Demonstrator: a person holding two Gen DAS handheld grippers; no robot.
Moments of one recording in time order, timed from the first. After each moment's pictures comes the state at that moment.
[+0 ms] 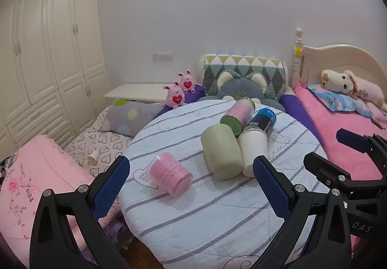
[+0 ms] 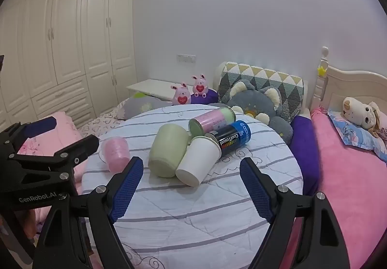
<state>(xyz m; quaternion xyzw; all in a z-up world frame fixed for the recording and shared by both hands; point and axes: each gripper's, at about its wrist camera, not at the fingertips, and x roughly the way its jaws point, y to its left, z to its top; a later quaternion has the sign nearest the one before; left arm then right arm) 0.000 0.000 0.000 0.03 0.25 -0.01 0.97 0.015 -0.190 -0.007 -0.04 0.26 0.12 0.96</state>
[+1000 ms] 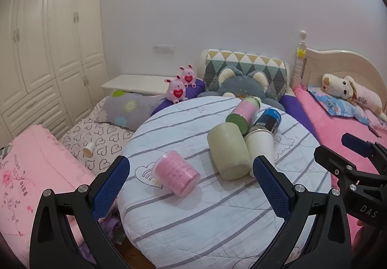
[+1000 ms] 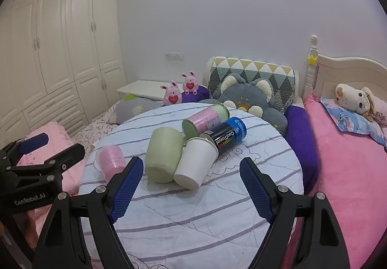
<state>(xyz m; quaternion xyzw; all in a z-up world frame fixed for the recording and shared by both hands) 0.017 0.021 -0.005 0.01 0.27 -0.01 0.96 0.027 -0.184 -0.004 0.00 0.27 0.09 0.96</state>
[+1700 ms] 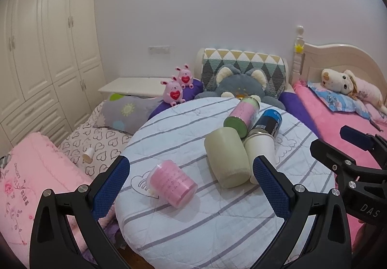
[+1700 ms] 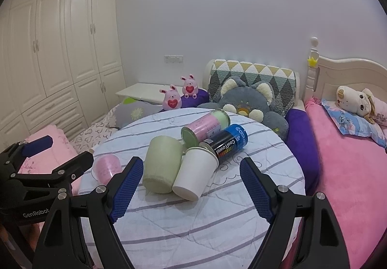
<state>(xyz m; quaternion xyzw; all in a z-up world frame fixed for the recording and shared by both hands) 0.038 0.010 -0.004 0.03 0.28 -0.02 0.96 0.043 -0.183 -0.001 0.00 0.27 0.09 0.96</state>
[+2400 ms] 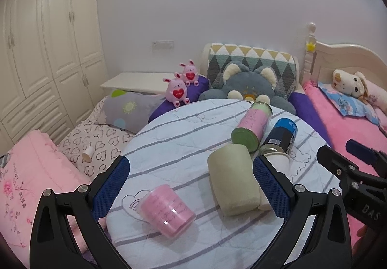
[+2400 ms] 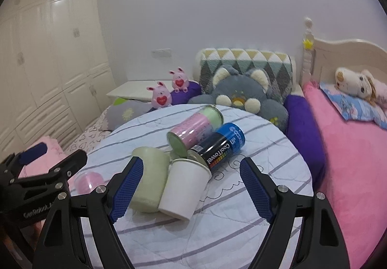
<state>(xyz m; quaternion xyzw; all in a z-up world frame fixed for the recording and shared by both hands) 0.108 -0.002 -0.013 0.02 0.30 0.00 0.96 0.103 -0.200 -0.011 0.05 0.30 0.06 0.95</state>
